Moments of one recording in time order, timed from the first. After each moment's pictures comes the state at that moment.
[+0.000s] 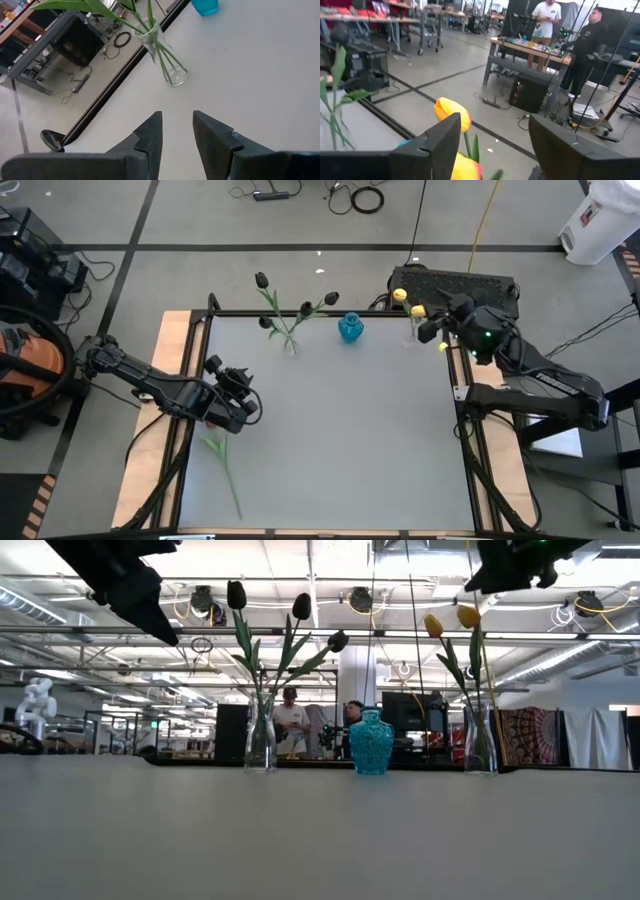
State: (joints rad) left arm -0.39 1.14 0.86 -1.03 -0.94 -0.78; right arm -0.46 0.67 0.80 -0.25 0.57 -0.07
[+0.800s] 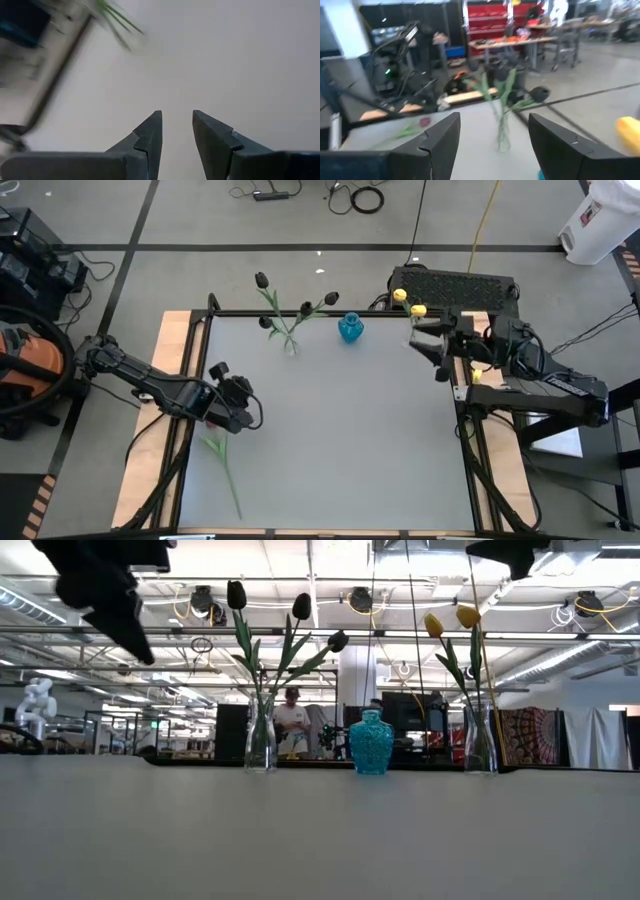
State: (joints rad) left arm -0.39 1.14 0.86 -1.03 -0.67 -0.67; right arm -0.34 0.57 0.80 -0.29 -0.06 0.10
